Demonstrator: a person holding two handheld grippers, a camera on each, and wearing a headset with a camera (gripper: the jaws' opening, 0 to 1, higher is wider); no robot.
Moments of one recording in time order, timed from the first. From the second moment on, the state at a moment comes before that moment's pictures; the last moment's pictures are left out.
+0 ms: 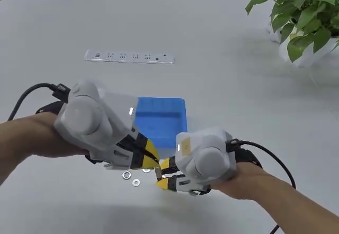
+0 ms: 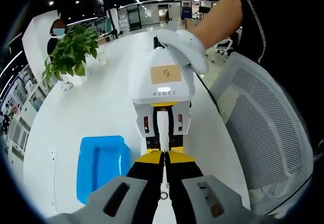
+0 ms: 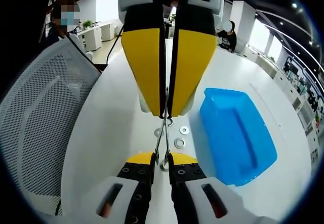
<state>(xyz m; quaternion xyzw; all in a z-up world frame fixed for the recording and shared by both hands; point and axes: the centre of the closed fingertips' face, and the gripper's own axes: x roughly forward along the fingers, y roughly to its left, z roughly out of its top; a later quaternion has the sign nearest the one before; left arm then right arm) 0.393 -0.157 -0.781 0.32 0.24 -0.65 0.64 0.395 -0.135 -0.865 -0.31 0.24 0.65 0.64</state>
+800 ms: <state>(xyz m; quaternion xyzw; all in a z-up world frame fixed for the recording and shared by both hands) 0.398 -0.165 -0.782 0.31 0.24 -0.65 0.65 0.397 -0.140 -0.868 -0.30 0.26 0.64 0.66</state>
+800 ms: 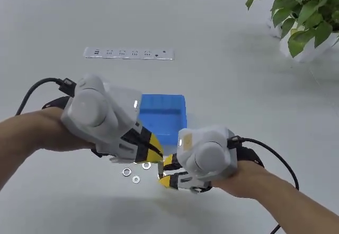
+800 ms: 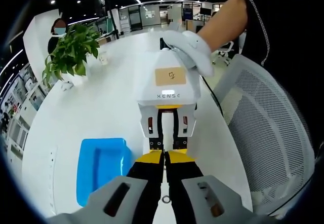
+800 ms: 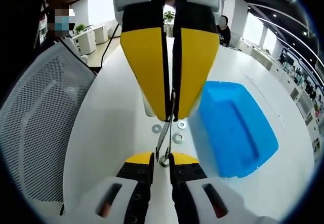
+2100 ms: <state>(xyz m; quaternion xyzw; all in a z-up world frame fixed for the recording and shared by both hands) 0.396 -0.160 -0.766 0.32 0.24 -0.65 0.65 0.397 -0.139 -0.850 -0.29 0.27 0.63 0.66</state>
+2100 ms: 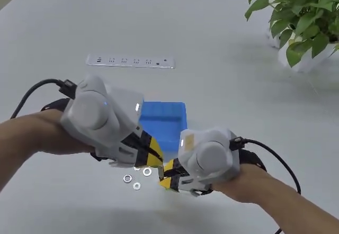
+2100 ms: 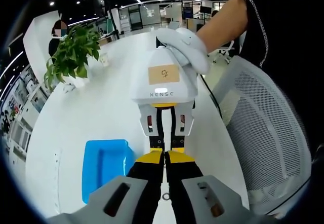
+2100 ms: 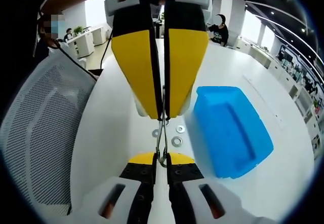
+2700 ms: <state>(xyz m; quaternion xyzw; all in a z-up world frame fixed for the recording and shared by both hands) 0.408 -0.153 -0.725 0.33 0.23 -0.64 0.66 0.413 -0.131 -0.810 -0.30 0.25 0.63 0.67</state>
